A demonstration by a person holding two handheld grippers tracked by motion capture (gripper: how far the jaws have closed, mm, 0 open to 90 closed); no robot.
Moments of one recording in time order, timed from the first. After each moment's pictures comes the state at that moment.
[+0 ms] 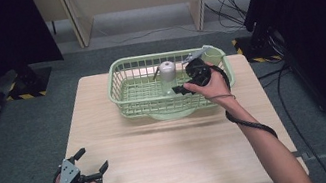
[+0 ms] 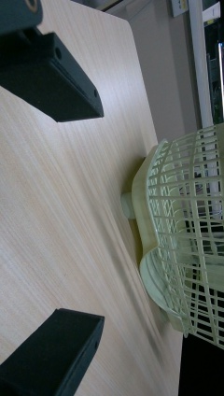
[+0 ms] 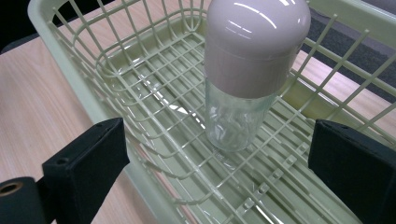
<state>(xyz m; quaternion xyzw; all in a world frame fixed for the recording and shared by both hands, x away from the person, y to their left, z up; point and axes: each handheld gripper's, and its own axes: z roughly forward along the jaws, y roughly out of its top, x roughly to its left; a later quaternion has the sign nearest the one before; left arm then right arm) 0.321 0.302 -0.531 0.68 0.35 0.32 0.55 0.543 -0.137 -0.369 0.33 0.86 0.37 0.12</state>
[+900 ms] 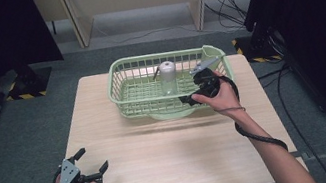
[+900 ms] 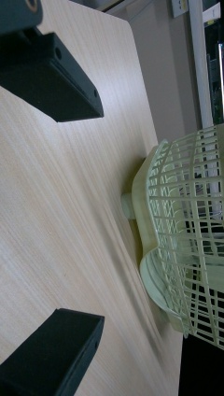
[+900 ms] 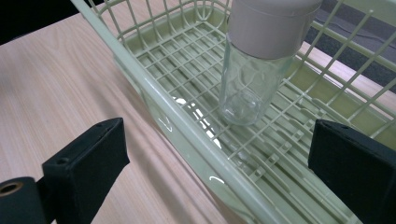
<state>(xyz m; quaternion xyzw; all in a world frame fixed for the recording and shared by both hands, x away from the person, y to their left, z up) 0.321 0.302 -0.531 0.68 0.35 0.33 0.55 0.503 -0.154 -0.374 0.32 0.86 0.38 0.13</state>
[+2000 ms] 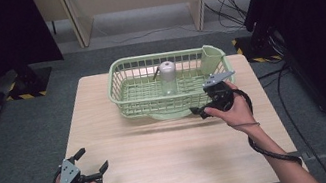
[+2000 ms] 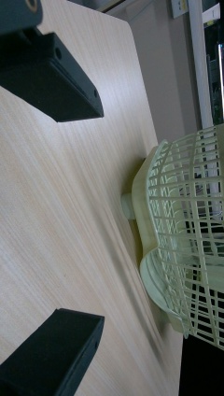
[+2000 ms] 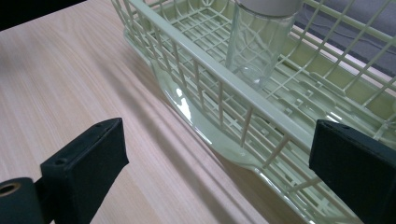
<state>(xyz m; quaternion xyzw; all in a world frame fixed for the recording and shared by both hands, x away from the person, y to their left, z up) 0.321 0.302 -0.531 0.68 0.35 0.33 0.55 0.461 -0.182 -0.386 0.32 0.85 0.39 0.14</state>
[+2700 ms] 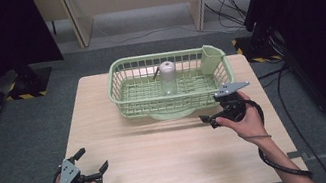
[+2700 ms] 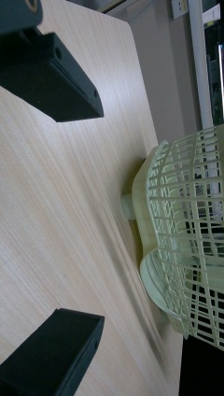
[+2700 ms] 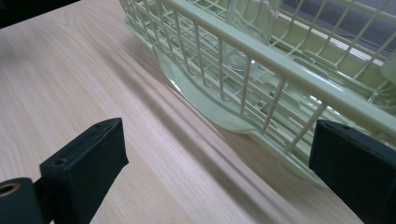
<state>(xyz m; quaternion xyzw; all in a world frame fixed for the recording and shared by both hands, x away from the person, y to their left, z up) 0.321 0.302 -0.531 0.68 0.35 0.33 0.55 0.429 -0.208 -0.399 0.33 0.84 0.40 0.15</state>
